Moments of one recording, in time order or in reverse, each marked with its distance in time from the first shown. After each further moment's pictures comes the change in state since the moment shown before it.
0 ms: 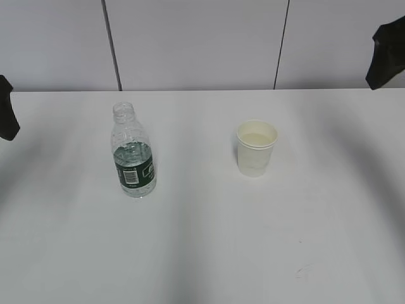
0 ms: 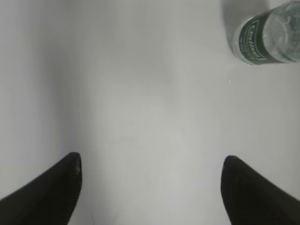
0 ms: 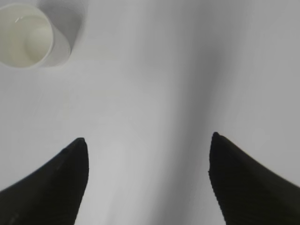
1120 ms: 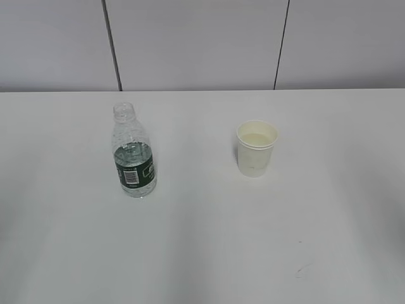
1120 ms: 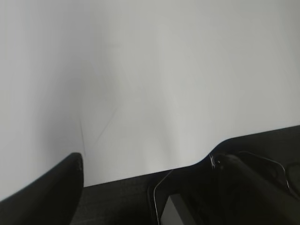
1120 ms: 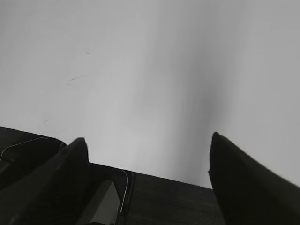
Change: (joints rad) left arm 0.000 -0.921 0.652 -0.020 0.006 -0.003; right arm 0.000 -0.835 0.695 0.014 0.018 0.000
